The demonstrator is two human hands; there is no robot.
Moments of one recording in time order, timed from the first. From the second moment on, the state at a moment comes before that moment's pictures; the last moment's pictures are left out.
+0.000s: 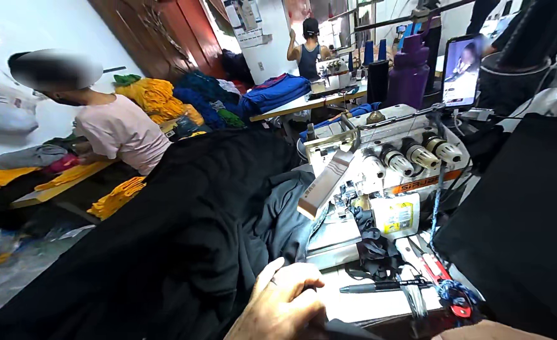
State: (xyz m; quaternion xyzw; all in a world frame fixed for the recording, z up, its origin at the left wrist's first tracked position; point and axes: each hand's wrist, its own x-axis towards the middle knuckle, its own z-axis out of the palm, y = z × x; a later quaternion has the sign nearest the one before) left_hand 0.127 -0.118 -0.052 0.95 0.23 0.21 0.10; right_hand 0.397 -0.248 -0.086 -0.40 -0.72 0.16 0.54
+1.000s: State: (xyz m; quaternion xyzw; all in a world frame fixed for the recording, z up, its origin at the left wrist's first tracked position) left_hand 0.105 -0.141 -0.129 0.80 0.41 0.43 0.02; right_hand 0.369 -0.226 -0.157 -0.41 -0.63 0.23 0.62
